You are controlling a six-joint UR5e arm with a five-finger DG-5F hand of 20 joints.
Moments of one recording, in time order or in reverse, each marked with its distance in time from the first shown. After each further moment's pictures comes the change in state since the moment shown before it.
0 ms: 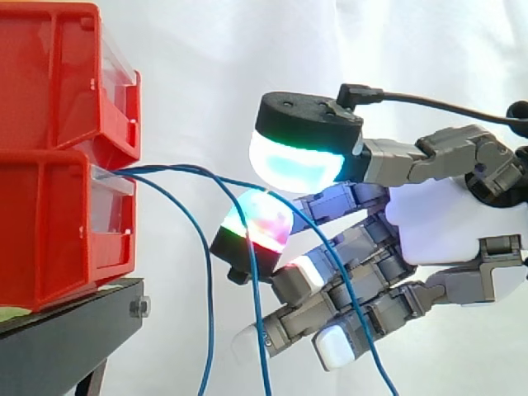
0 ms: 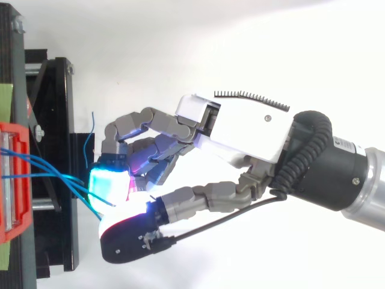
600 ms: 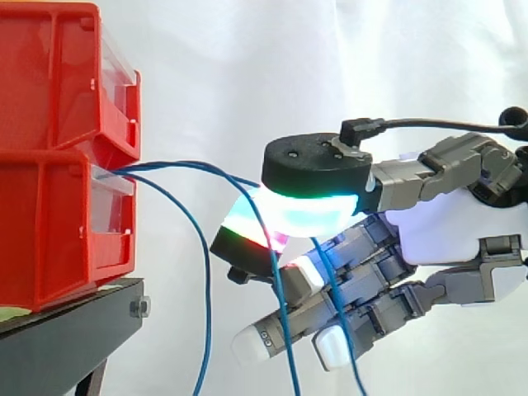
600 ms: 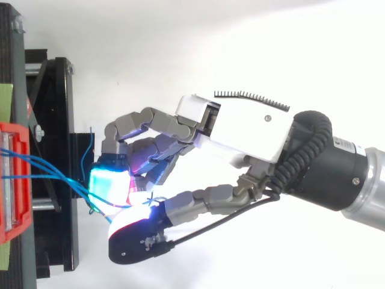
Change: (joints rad) arm 0.000 0.000 0.000 0.000 0.000 0.000
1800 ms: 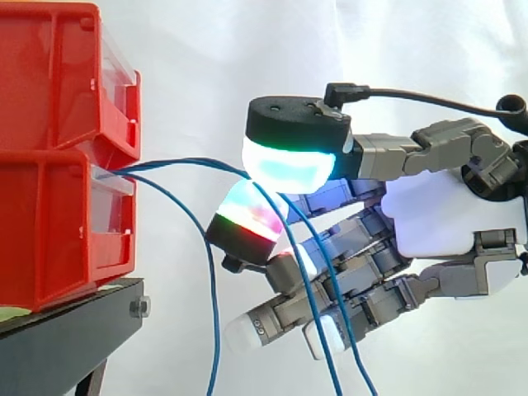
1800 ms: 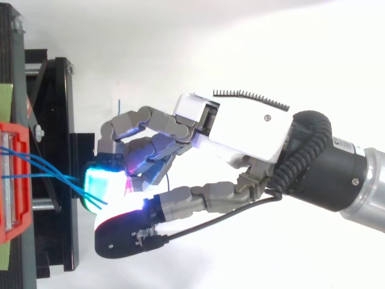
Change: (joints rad) arm 0.000 0.000 0.000 0.023 0.003 -0.006
